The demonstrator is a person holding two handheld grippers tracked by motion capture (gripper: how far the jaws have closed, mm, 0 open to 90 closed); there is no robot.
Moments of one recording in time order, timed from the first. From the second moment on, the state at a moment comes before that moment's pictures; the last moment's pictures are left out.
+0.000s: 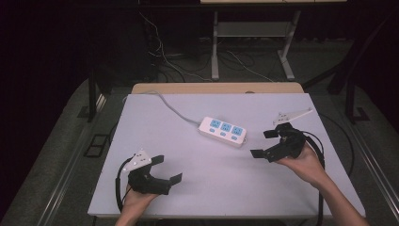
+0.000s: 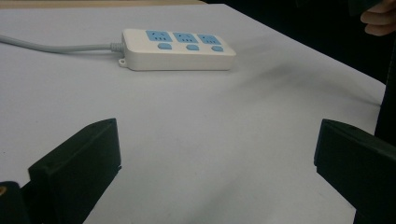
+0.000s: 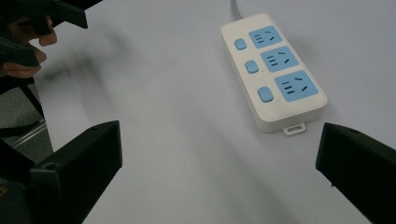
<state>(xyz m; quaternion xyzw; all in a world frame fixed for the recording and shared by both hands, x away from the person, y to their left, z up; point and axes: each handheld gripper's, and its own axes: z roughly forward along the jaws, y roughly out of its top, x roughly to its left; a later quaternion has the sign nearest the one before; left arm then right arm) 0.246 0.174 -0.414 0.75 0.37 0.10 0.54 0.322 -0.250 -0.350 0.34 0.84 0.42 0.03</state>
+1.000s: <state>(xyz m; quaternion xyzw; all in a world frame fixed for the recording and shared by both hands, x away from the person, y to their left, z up) 0.246 0.174 -0.415 0.75 0.36 0.10 0.54 0.370 -0.211 -0.345 0.34 0.85 0.40 0.02</state>
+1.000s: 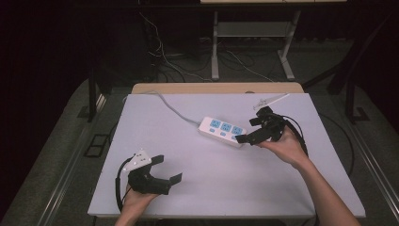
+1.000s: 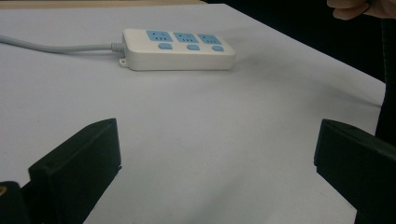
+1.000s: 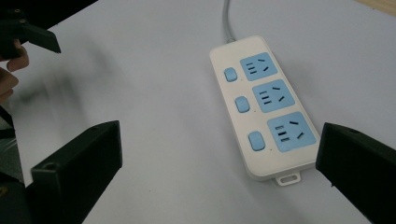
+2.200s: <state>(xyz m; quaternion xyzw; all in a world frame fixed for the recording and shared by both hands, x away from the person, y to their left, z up) 0.245 0.176 -0.414 0.75 0.36 0.10 0.54 0.414 -0.198 -0.376 0.37 0.86 0.36 0.00</state>
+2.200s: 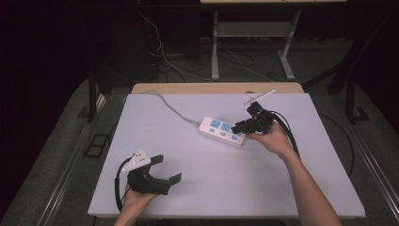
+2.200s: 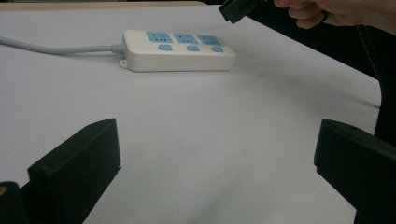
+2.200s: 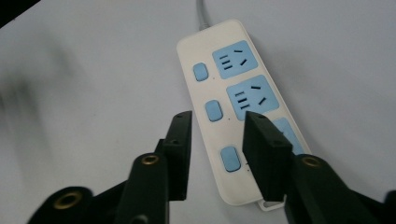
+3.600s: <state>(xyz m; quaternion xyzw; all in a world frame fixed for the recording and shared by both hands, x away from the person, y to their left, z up) 0.246 0.176 -0.415 0.76 0.36 0.10 0.54 0.433 -0.192 -0.410 0.35 0.88 0.32 -0.04</state>
